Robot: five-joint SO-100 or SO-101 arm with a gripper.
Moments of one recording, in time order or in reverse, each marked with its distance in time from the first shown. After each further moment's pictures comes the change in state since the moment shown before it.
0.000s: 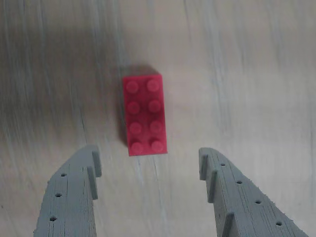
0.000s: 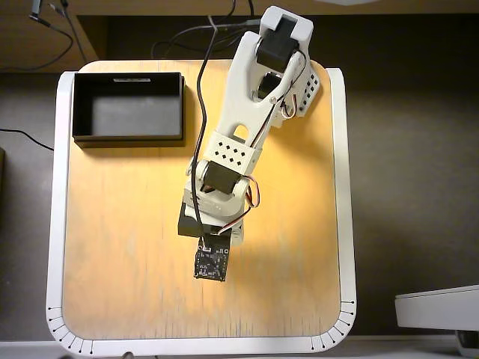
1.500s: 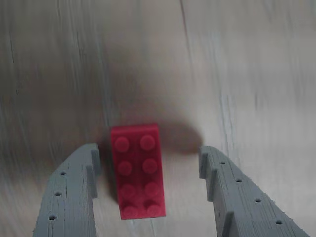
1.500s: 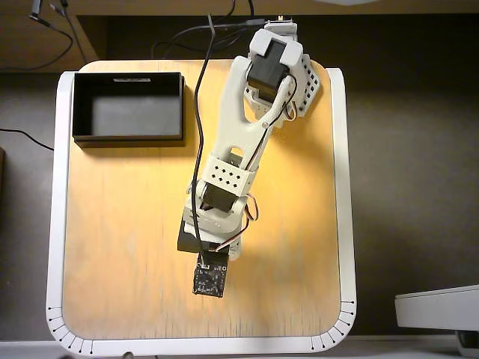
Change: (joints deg) arm -1.4 -11.6 -1.0 -14.7 -1.4
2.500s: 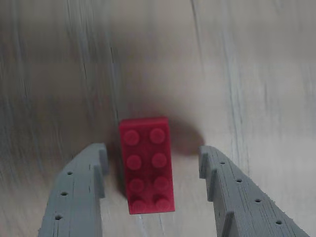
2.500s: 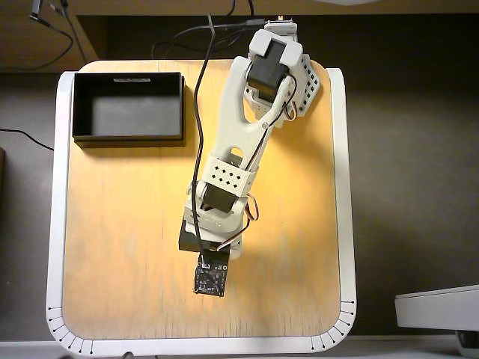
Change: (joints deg) arm 0.0 0.0 -0.4 3.1 0.0
